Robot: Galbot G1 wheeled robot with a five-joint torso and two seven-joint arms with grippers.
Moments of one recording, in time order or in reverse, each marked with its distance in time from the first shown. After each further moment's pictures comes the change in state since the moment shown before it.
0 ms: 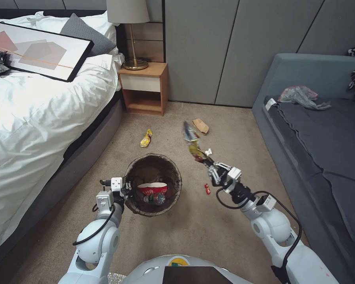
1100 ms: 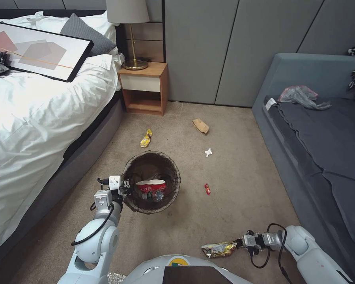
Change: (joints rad) left arm -0.006 -0.015 -0.016 -0.015 0.023 -0.011 0.001; right arm 0.105 -0.094 0.127 -0.829 -0.928 0.136 -0.562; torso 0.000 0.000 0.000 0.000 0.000
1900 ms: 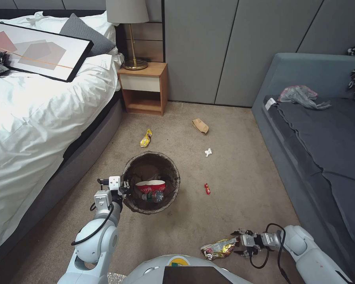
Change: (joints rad) left arm 0.000 0.005 -0.006 0.008 -0.006 0.001 -0.001; right arm -0.008 0.004 -0.016 0.020 -0.023 -0.013 0.004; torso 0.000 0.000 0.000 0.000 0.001
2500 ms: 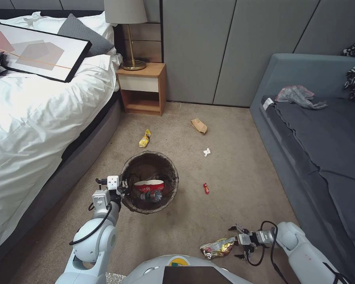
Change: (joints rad) left arm -0.002 0.004 -0.010 -0.002 -0.007 0.001 0.000; right arm 0.070 0.040 -0.032 -0.099 -0.075 0.017 0.000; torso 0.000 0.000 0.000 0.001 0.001
